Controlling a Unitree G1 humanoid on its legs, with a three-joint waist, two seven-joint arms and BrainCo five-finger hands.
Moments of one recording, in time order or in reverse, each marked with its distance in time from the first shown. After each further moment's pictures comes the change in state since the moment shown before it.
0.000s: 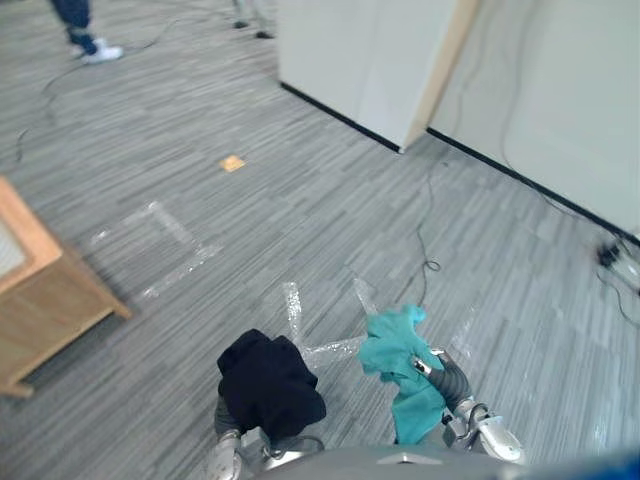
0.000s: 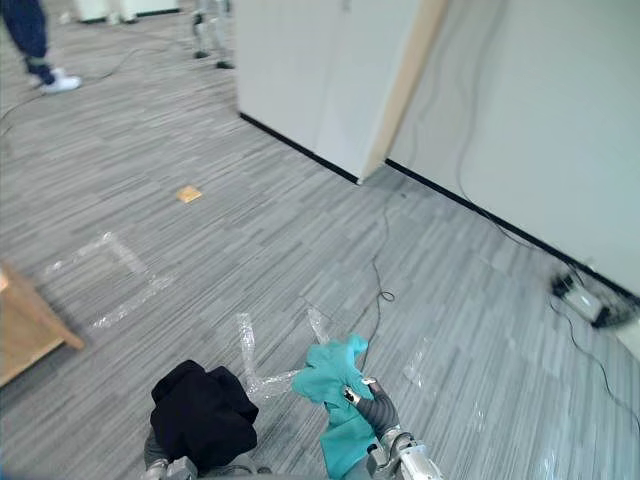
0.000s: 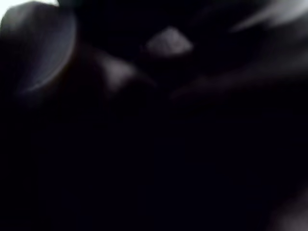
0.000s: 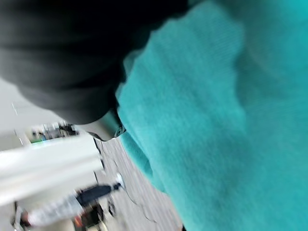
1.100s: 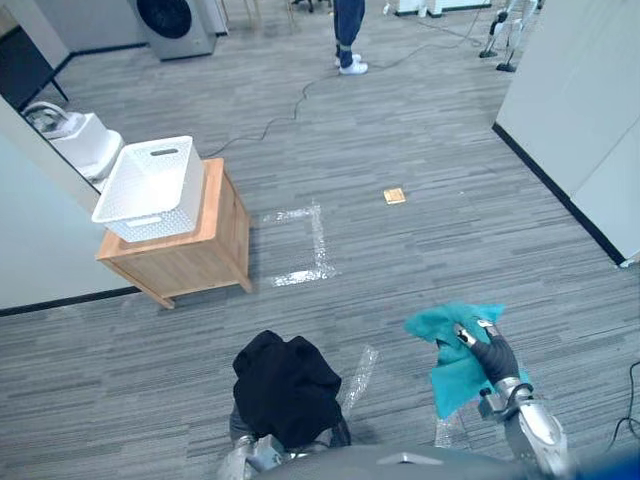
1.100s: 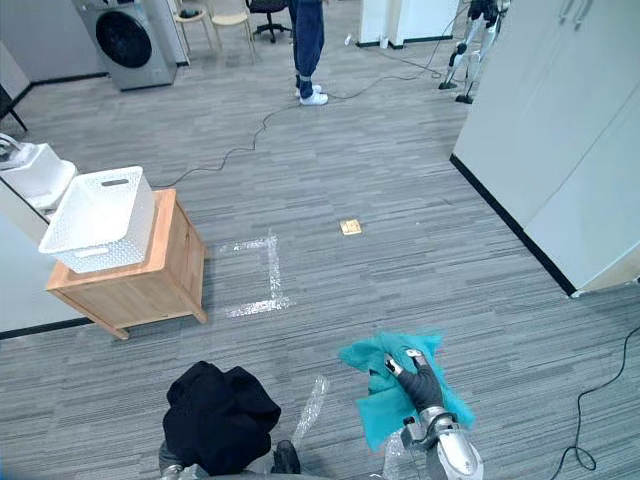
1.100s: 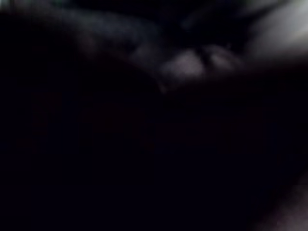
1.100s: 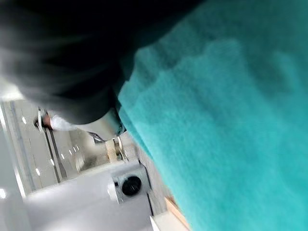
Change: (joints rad) left arm 0.052 -0.073 0.022 -0.053 -0.021 -0.001 -0.147; right arm 0.010 -0.072 -0.160 -0.232 0.104 0.034 -0.104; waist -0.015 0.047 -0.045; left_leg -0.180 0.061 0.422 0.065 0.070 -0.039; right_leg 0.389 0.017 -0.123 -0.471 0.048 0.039
